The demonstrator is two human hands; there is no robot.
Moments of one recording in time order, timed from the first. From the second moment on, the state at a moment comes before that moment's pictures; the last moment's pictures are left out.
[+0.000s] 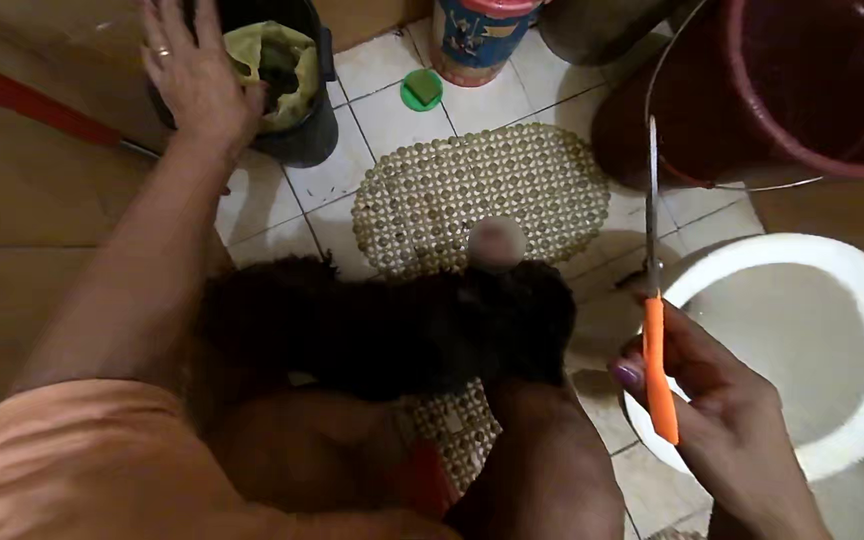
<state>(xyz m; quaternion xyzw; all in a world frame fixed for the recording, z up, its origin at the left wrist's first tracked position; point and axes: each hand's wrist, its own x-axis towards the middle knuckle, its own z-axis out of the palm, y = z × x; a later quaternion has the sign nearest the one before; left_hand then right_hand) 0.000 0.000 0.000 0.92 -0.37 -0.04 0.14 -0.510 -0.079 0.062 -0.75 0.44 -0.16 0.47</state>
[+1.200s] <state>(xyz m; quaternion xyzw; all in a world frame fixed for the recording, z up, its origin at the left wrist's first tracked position) -0.212 0.076 -0.073 0.70 -0.55 -0.43 0.18 -0.588 0.015 0.103 -0.78 0.42 -0.16 0.43</state>
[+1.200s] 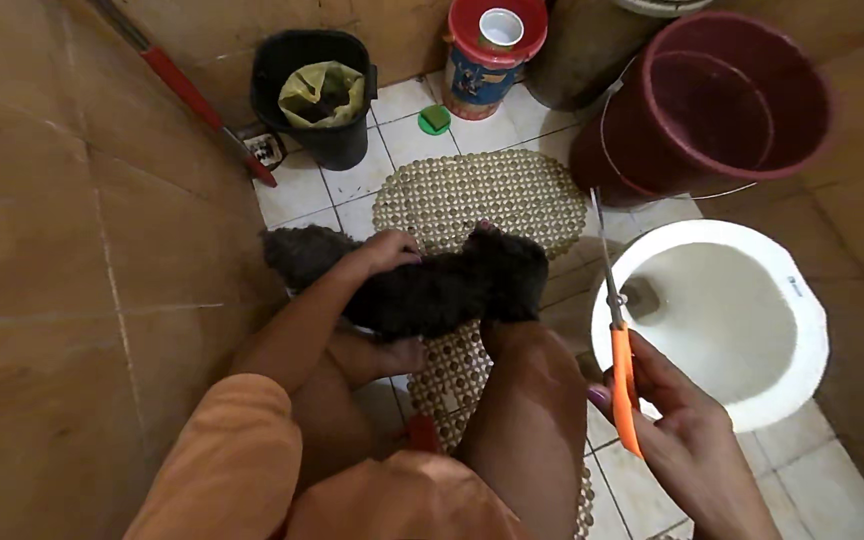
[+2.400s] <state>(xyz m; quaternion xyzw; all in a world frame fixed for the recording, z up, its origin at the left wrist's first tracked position) -0.228 0.002 -0.076 0.69 -0.46 -0.54 -0.11 -0.454 -0.073 0.124 -0.81 0.27 0.46 0.23</state>
